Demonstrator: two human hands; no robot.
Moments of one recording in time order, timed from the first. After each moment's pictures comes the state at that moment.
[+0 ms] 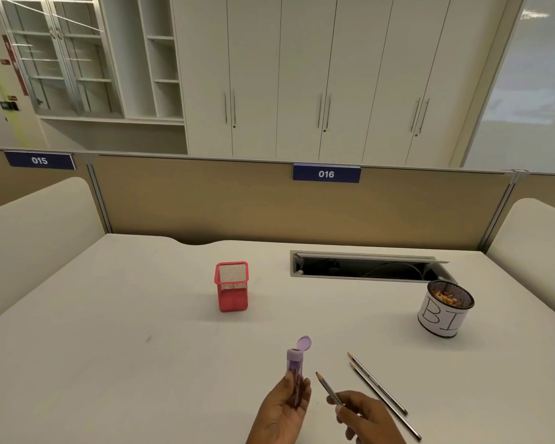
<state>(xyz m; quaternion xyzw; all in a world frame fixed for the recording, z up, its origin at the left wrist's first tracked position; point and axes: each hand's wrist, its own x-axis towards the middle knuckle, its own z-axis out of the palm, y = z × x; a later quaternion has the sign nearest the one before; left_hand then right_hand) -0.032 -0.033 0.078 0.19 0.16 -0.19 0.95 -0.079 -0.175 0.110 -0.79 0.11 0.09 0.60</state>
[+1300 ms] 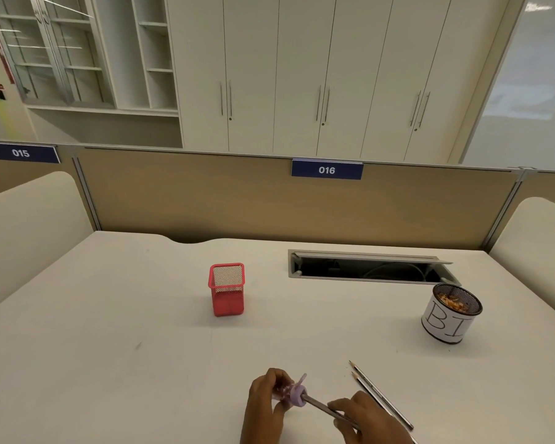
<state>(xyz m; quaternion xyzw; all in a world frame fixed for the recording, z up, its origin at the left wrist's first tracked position) 0.001 -0.008 0.031 0.82 -0.08 0.05 0.57 -0.051 -0.178 0.097 -0.96 -0.12 -0.17 0.18</state>
